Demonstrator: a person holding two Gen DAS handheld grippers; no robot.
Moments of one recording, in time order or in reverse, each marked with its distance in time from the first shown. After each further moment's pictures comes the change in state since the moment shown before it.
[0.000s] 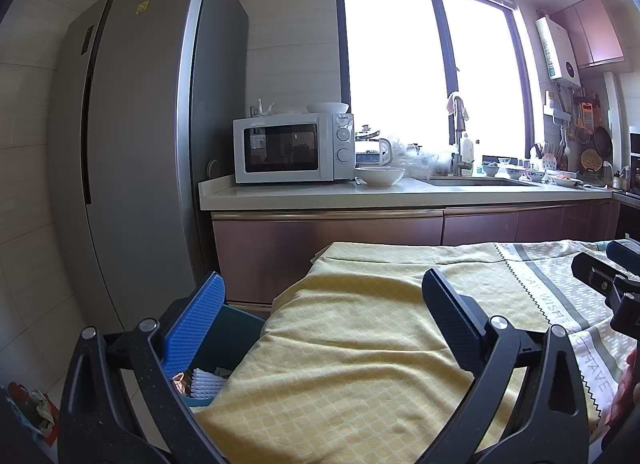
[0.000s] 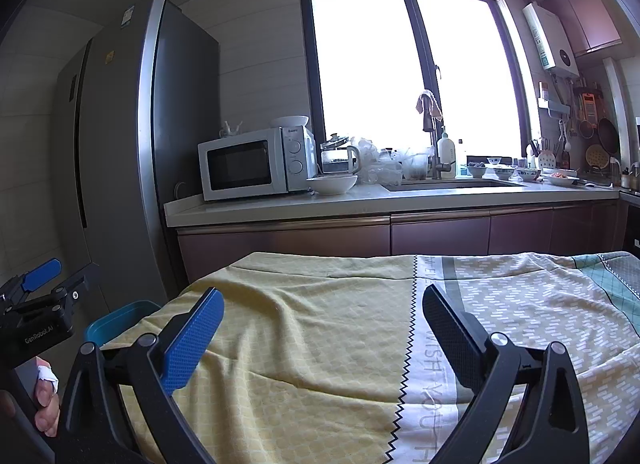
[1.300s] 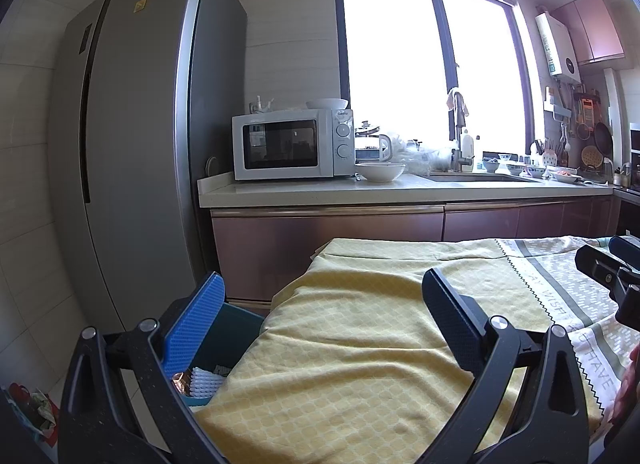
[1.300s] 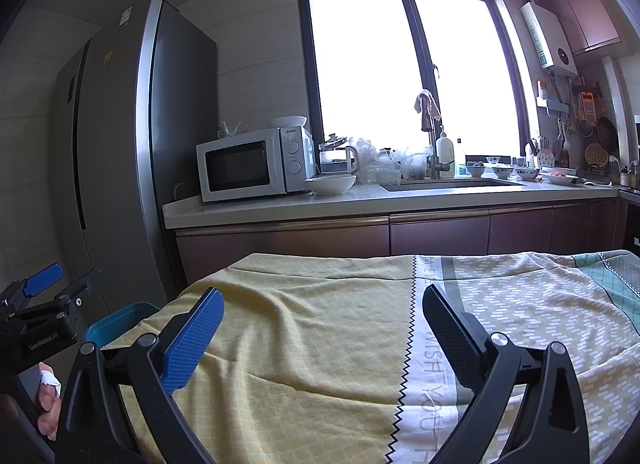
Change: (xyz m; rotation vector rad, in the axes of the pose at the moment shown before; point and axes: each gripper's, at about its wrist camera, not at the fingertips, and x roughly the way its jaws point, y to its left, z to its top) left arm 0.007 0.001 -0.004 0.006 0.010 -0.001; right arm 0.001 0.001 -0.001 0.009 -0.004 -0.005
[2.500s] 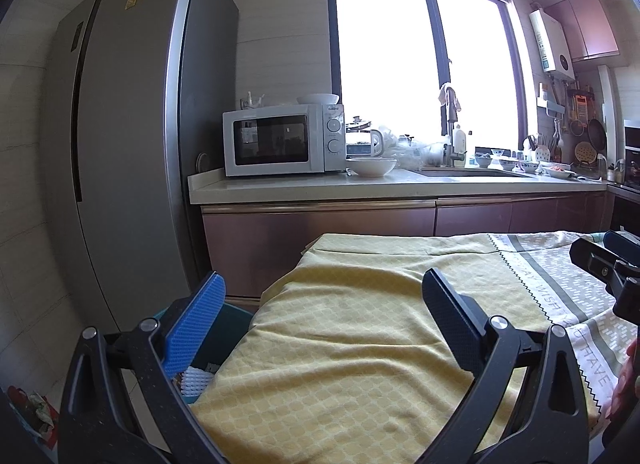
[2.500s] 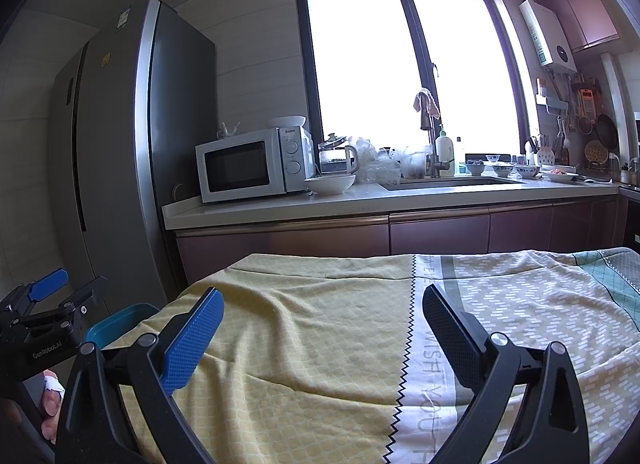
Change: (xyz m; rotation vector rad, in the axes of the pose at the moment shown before) left arm 0.007 -0.005 -0.003 0.014 0.015 -0.030; right arm 0.000 -0.002 0.001 0.006 0.004 0.000
